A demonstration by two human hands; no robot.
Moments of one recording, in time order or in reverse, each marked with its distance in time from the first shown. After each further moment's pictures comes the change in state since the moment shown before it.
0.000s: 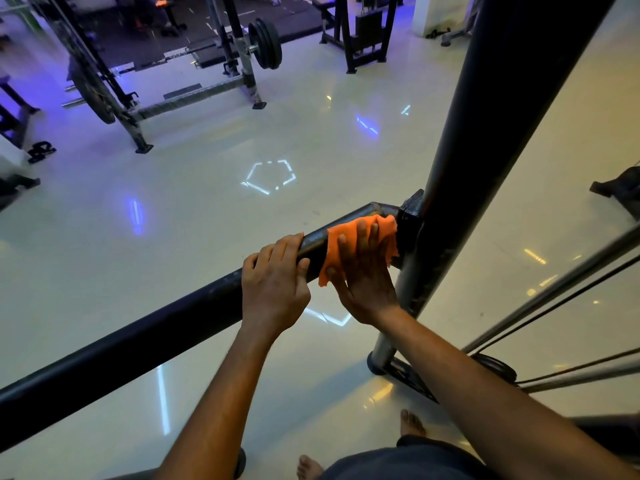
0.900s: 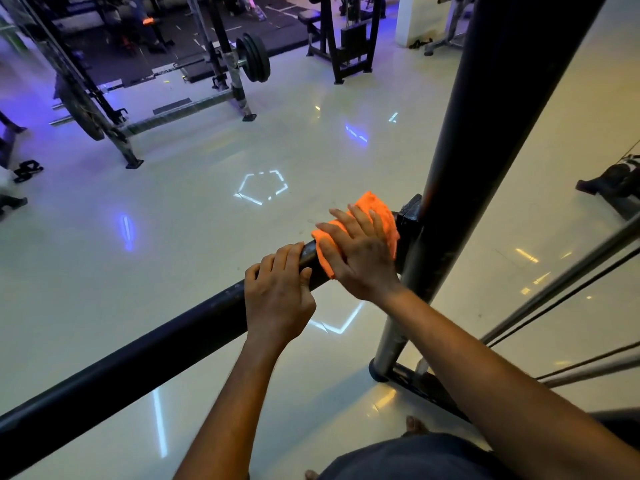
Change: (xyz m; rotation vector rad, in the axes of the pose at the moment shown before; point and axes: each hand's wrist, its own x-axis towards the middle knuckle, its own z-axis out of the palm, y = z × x) left_hand 0.003 0.003 0.004 0.027 0.026 -0.004; right_hand 0.063 -0.018 -0.044 -0.023 0.062 0.039
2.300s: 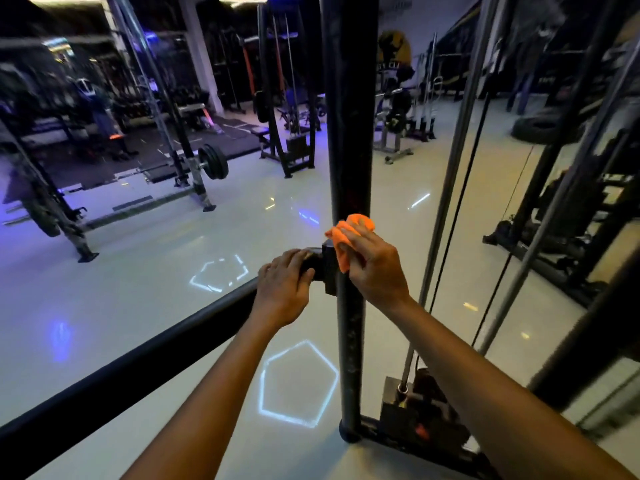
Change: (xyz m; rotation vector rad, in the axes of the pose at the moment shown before) left_hand -0.015 0.092 -0.060 -0.233 -0.079 0.294; right_hand -0.084 -0.022 -0.197 0.133 0.373 -0.041
